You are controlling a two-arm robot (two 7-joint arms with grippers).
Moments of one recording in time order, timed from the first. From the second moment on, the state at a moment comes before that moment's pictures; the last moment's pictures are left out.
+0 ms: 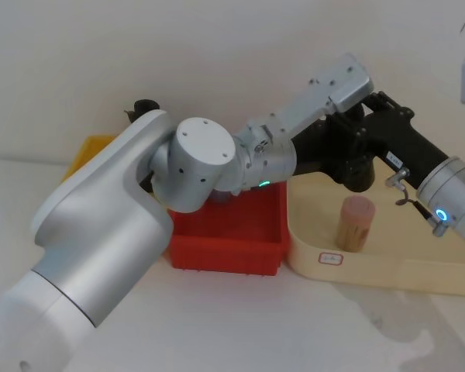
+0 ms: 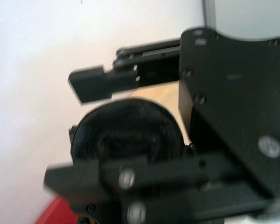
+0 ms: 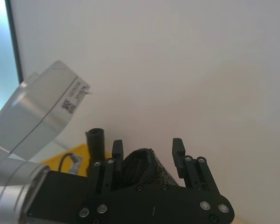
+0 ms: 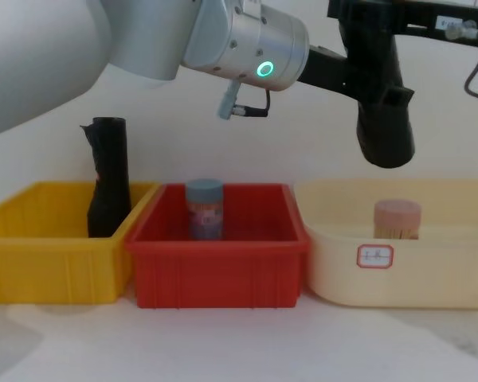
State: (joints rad) left arm -0.86 0.08 0.67 -1.23 -0.11 0.33 -0.50; right arm 0.51 0.38 -0.39 -1.55 0.53 0.11 0.33
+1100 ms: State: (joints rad) left arm -0.86 0.09 0.66 -1.25 -0.06 0.31 -0.46; right arm 0.54 0.37 -0.37 -1.49 0.52 0.12 0.37
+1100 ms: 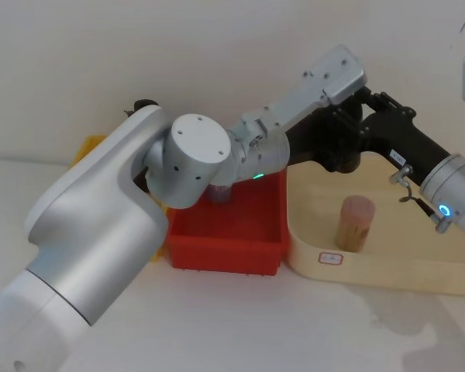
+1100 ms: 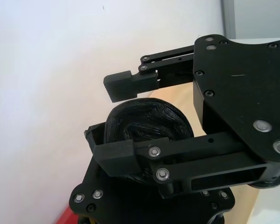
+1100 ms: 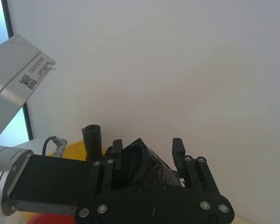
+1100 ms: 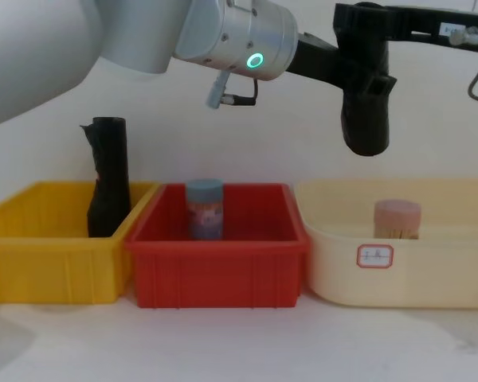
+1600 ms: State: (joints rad) left arm -0.86 0.09 0.66 -1.25 -0.06 0.31 -0.46; right arm 0.55 0.37 -0.37 -1.46 0.54 0.12 0.38
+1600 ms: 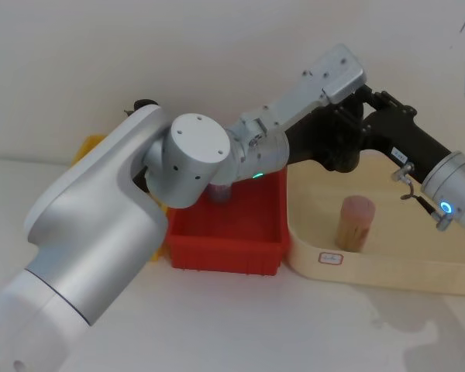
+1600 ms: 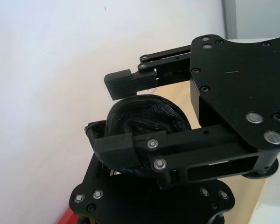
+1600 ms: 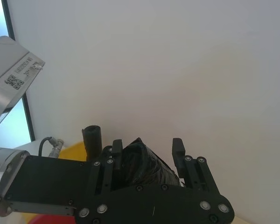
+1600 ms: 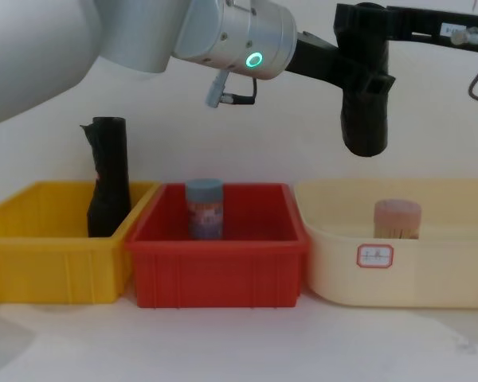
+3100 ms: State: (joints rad) left arm -0.86 0.09 0.66 -1.25 -0.06 0.31 -0.46; right arm 0.56 0.37 -0.37 -1.45 0.54 0.12 0.39
